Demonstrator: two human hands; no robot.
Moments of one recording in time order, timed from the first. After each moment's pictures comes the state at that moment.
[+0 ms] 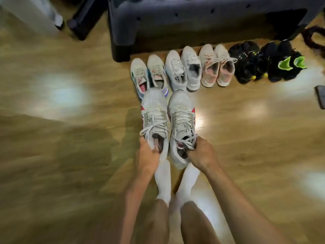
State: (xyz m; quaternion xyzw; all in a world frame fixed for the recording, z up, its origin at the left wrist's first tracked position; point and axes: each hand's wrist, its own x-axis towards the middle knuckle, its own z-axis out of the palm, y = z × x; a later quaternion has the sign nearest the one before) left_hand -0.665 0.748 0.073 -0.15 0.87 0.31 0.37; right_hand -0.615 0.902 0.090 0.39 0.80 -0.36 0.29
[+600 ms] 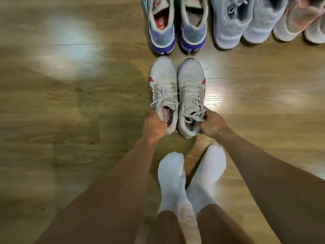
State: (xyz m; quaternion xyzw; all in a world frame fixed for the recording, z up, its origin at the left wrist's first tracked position) left_hand -0.699 0.739 -0.235 -0.21 0.85 0.22 0.44; right_hand -0.665 0.918 -0.222 0.34 0.75 -0.39 0.41
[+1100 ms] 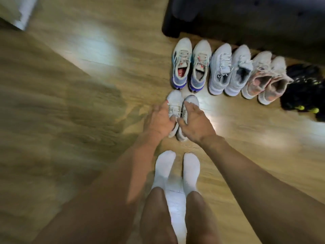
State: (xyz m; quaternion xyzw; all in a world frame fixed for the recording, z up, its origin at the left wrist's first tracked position) left_hand -0.728 0.729 0.047 -0.11 0.89 0.25 0.35; right_hand -0.715 0.859 0.067 0.05 0.90 -0.27 0.33
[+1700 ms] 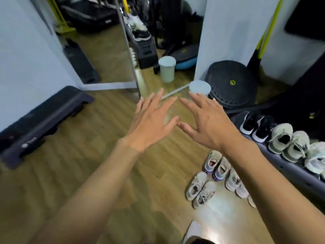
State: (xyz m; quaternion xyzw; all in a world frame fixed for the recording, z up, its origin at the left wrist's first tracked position) left_hand -0.576 0.583 0.636 -0.09 0.98 0.12 -0.09; right_hand -0.652 0.745 0.646 -0.42 0.90 -0.12 0.00
